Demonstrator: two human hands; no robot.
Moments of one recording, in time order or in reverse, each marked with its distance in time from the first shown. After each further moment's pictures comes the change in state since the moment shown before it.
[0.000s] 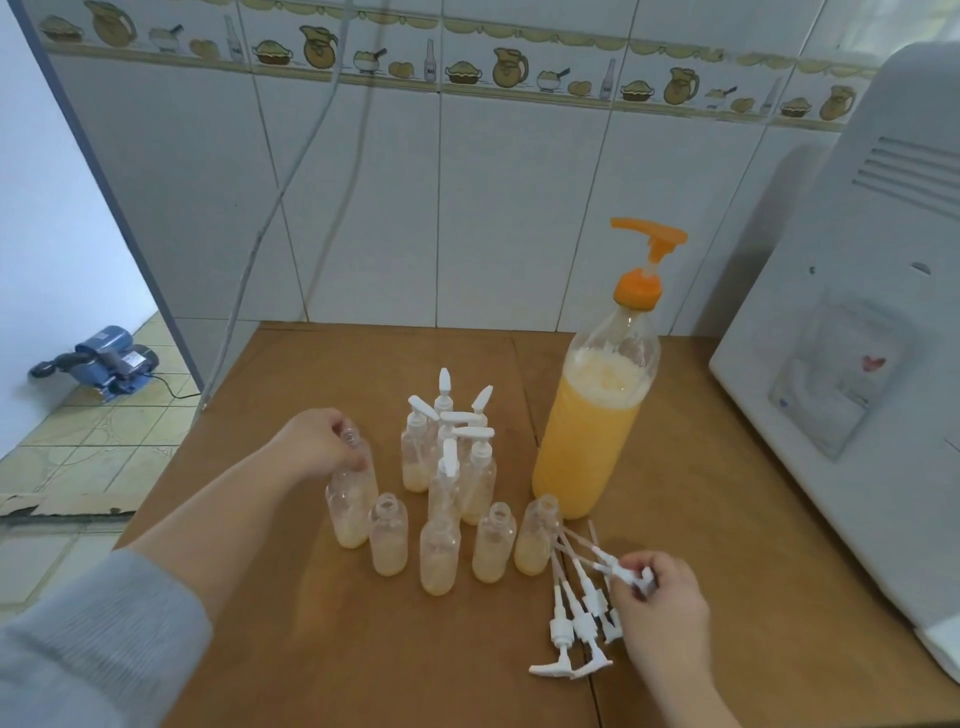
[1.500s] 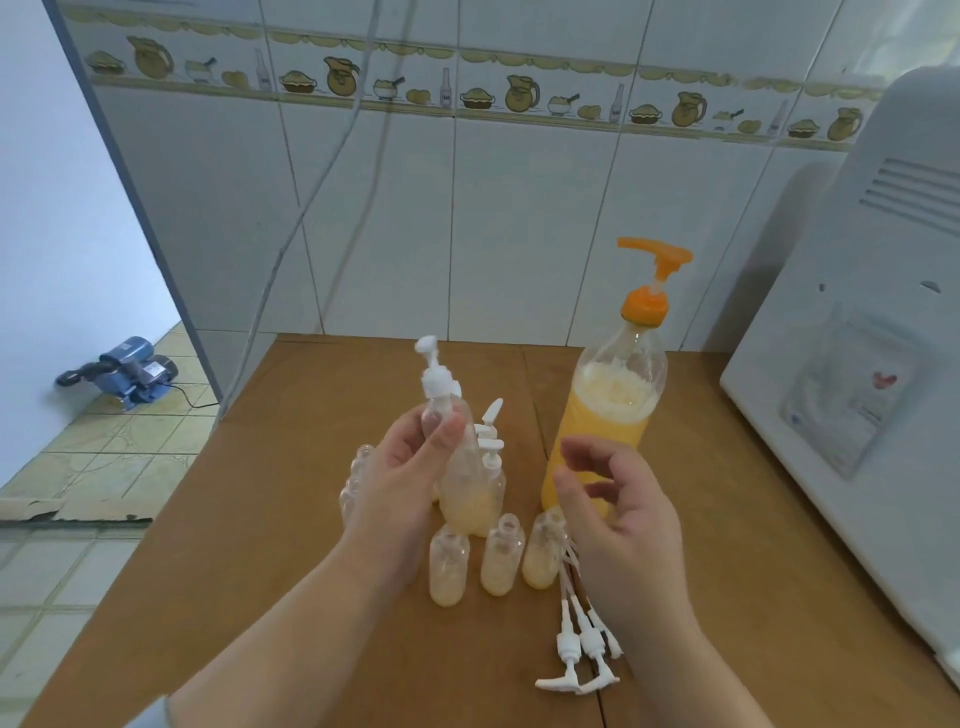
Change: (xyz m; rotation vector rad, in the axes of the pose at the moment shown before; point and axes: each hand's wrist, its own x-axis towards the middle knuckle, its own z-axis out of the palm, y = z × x) left_hand -0.117 0.066 0.046 -1.183 -0.015 0.440; right_hand -0.044 -0.127 -0.025 0.360 -0.133 -0.533
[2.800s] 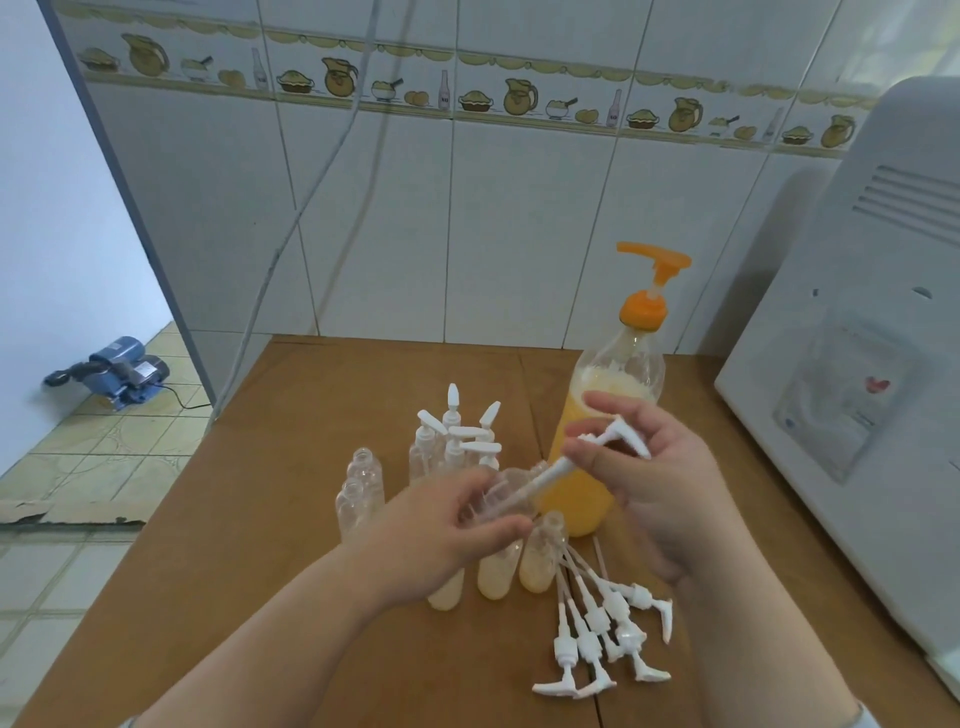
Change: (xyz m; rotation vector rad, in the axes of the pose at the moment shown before) left_hand -0.006 0.008 -0.006 0.967 -0.473 0.046; right_hand 0.041 -0.027 -0.029 0.376 -0.174 0.371
